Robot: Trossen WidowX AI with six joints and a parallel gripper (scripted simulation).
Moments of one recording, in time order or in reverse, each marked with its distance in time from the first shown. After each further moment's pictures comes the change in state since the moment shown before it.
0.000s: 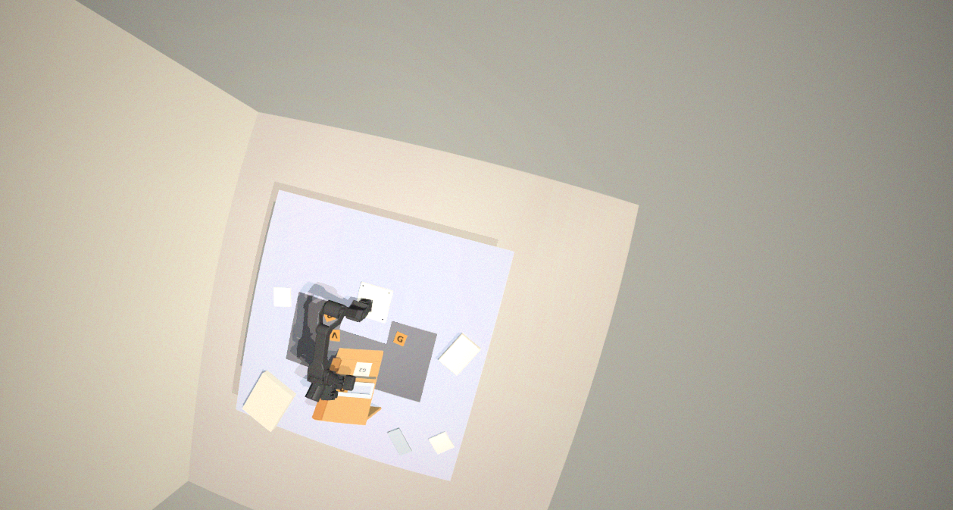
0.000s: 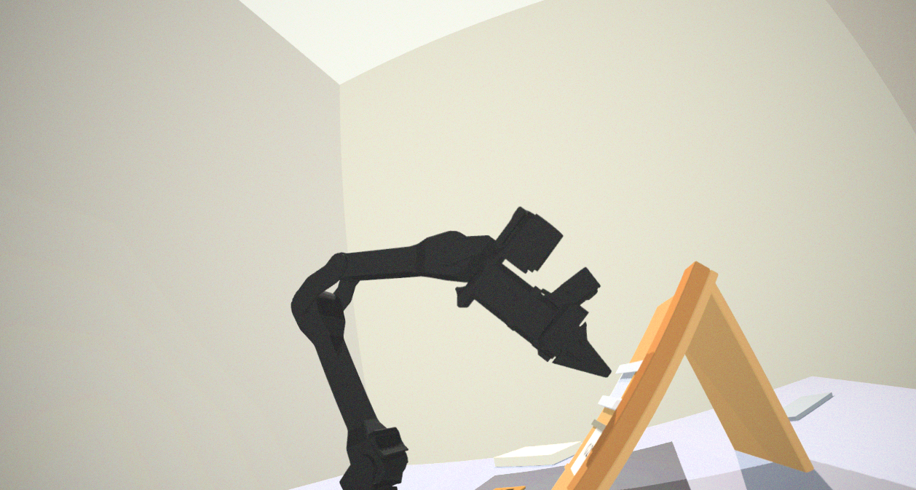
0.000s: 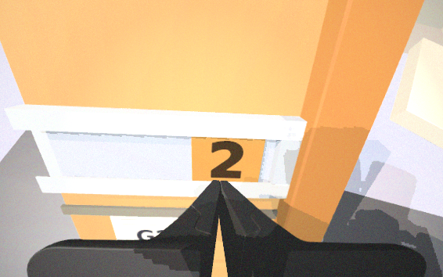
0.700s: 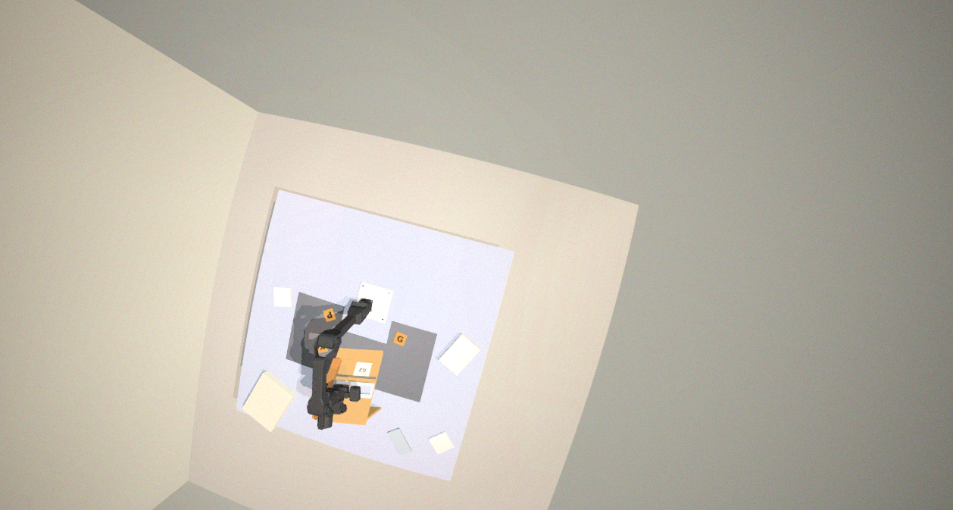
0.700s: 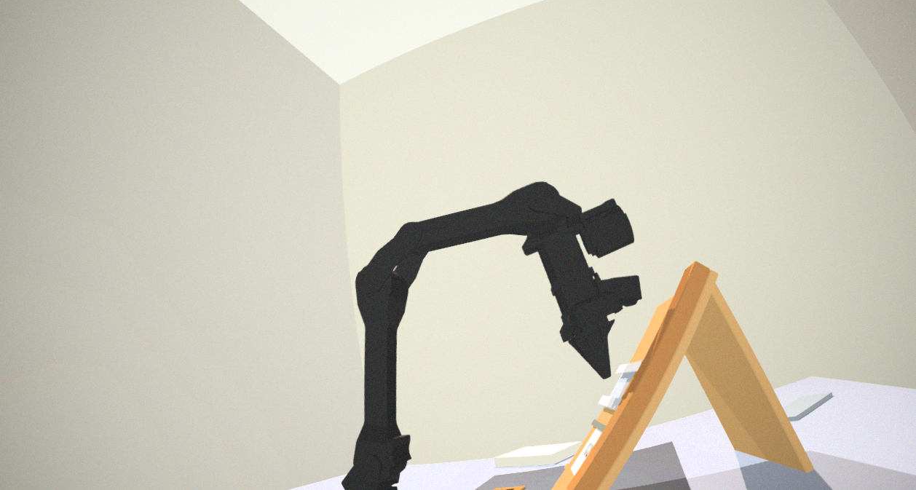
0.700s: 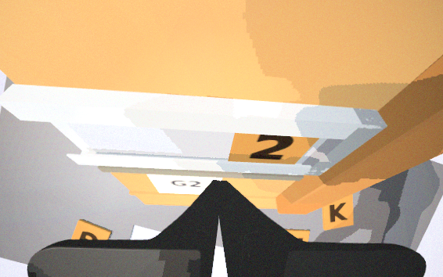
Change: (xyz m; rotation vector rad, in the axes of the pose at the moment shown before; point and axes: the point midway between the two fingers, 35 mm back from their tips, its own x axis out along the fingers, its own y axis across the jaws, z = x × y) arm 0.008 0.030 0.015 -0.015 0.535 -0.007
